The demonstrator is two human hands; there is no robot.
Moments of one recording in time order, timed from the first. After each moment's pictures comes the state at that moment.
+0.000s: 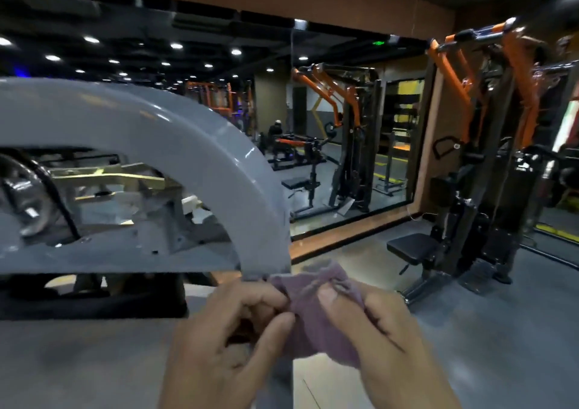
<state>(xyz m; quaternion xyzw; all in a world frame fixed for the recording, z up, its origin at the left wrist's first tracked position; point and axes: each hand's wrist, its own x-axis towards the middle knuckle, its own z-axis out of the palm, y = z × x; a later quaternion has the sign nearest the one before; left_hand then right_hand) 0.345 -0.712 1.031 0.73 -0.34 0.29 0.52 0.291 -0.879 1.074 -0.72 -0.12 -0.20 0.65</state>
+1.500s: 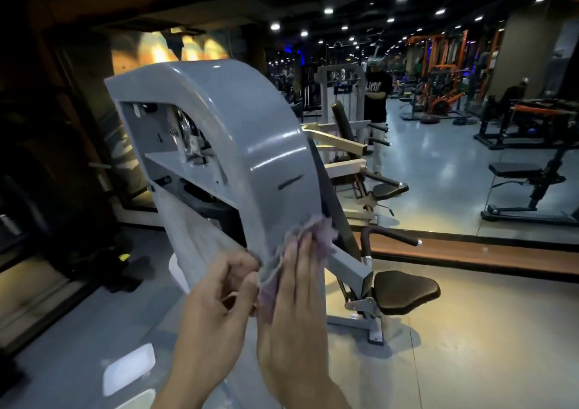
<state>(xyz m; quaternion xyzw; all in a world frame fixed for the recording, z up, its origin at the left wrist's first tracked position) 0.300 -0.806 1.003 0.78 0.10 0.38 0.48 0.377 -0.877 0.940 -0.73 -0.38 -0.34 0.45</state>
